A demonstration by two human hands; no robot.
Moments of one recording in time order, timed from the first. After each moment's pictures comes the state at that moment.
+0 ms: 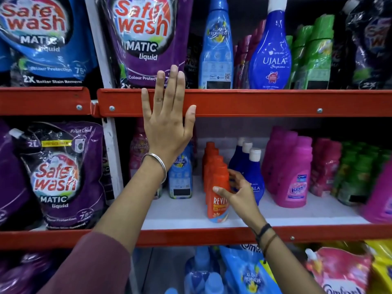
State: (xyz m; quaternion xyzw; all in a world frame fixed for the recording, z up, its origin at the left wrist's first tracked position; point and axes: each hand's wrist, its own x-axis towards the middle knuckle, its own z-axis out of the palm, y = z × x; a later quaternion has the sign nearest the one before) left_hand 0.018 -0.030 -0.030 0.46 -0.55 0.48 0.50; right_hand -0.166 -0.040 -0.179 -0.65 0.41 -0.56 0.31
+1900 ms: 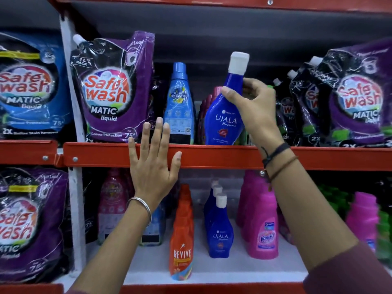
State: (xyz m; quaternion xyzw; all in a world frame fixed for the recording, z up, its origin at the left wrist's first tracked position) left_hand -0.041 -0.037 -0.017 0.49 -0.53 0.49 0.49; right_hand -0.249 -0.005 0.110 -0.62 0.25 -0.73 0.11
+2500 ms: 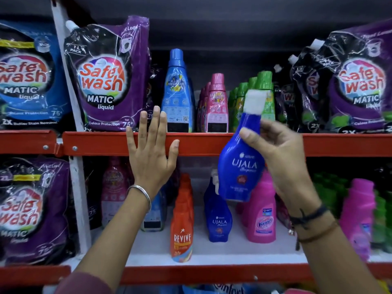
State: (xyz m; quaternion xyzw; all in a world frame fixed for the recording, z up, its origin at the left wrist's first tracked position) left_hand -0.041 -0.037 -0.019 0.50 -0.54 0.48 0.49; right_hand -0.286 0.037 0.015 -0.62 0.17 -0.72 0.25
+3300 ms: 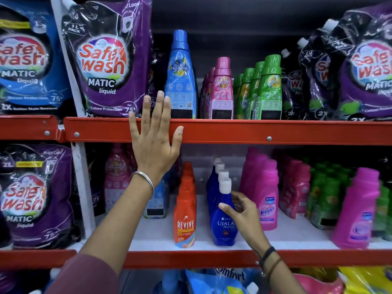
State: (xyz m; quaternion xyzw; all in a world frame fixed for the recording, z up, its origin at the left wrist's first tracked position) left_hand -0.041 -0.036 -0.019 0.49 -0.54 0.48 0.48; right_hand -0.267 -0.060 -0.183 -0.62 0.40 -0.59 0.33
